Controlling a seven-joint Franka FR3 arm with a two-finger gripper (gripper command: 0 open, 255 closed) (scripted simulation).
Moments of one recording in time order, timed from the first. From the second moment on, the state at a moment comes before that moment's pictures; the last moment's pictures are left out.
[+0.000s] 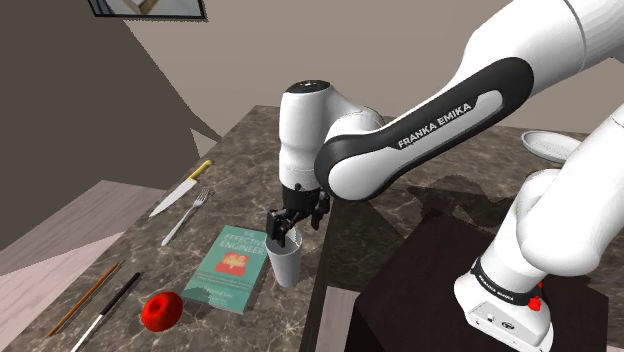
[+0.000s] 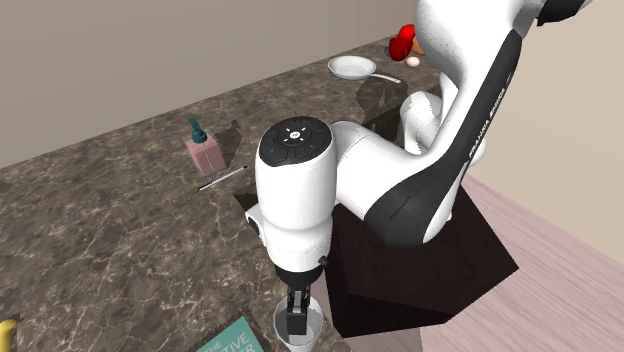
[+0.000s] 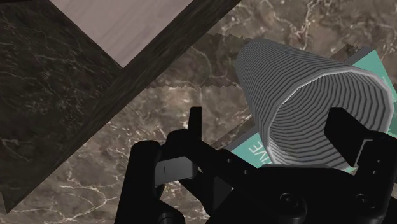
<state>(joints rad) 0.16 -0.15 0.52 -2.35 0.17 2.29 0.73</state>
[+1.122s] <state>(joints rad) 0.16 -0.19 0.51 -2.30 0.18 2.20 0.72</state>
